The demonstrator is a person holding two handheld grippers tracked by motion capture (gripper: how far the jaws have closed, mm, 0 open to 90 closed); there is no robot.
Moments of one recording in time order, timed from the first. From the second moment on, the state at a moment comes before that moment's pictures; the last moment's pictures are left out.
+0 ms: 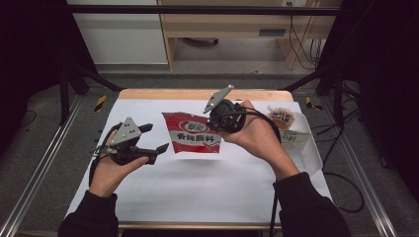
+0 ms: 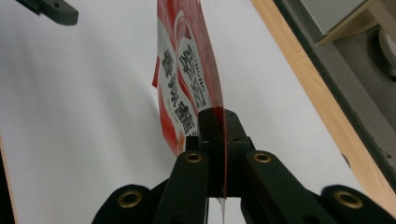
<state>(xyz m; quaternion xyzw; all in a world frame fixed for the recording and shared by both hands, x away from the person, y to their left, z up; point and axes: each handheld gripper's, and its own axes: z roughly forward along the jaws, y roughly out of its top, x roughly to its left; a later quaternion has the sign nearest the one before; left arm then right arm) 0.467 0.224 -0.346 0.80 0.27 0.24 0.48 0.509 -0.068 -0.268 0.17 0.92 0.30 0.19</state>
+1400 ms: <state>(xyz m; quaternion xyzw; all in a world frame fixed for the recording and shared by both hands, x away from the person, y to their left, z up) 0.473 0.274 -0.437 0.78 0.37 0.24 0.44 0.464 -0.245 -0.206 0.30 0.87 0.28 0.28</state>
